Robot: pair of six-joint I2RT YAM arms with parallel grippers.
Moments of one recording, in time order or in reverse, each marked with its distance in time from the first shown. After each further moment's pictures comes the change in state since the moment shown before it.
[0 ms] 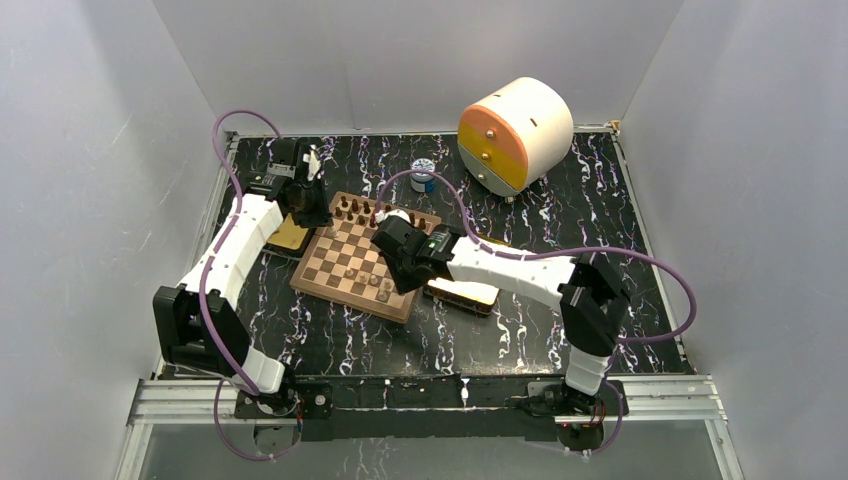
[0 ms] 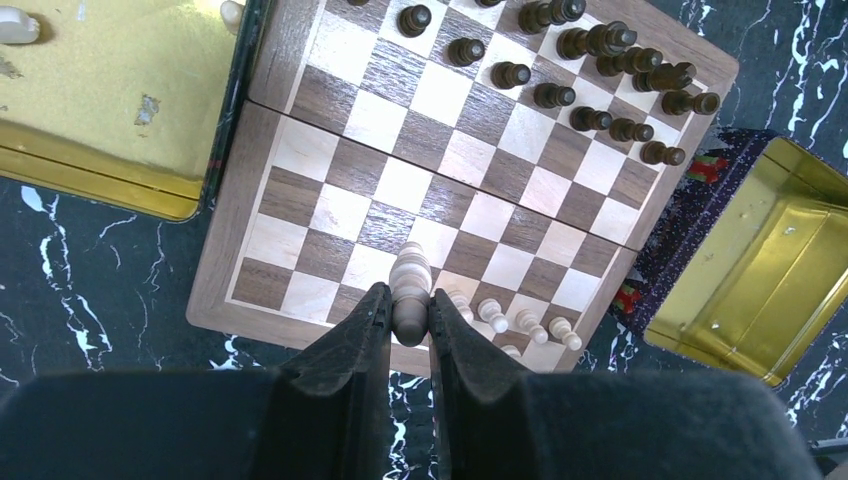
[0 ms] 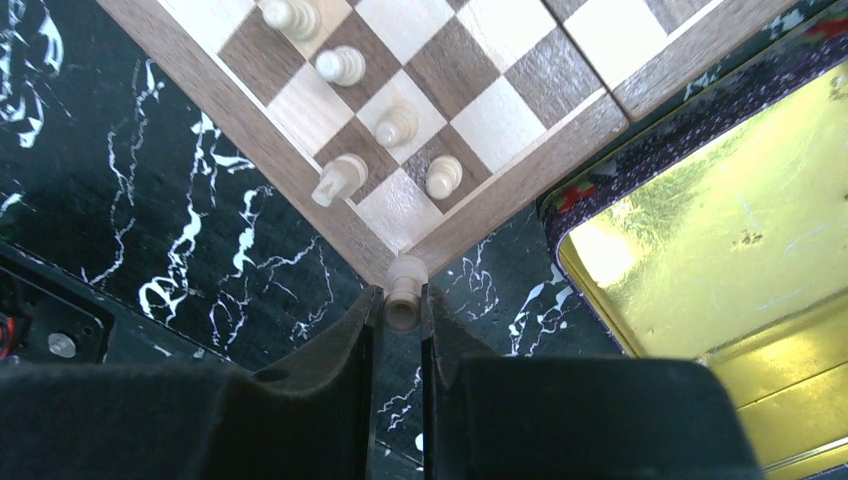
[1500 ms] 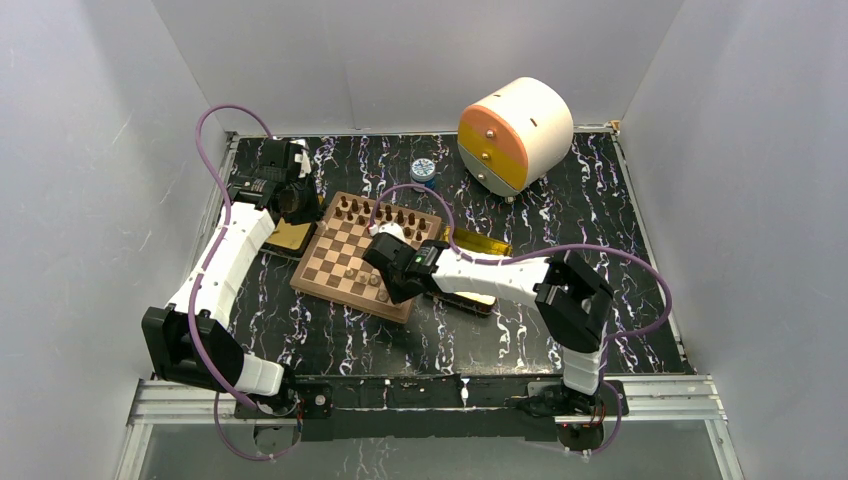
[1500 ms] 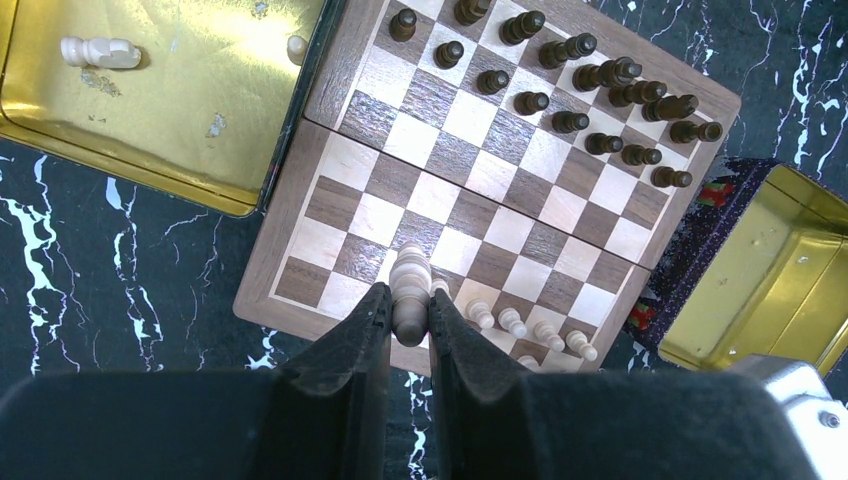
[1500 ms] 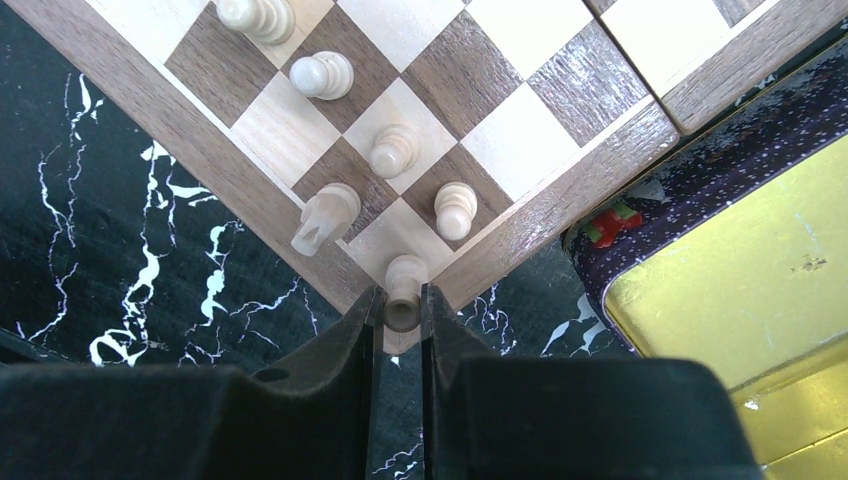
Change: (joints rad) left arm 0.000 -0.083 0.000 -0.006 -0.092 0.012; right arm 0.045 0.078 -0.059 0.103 0.070 0.040
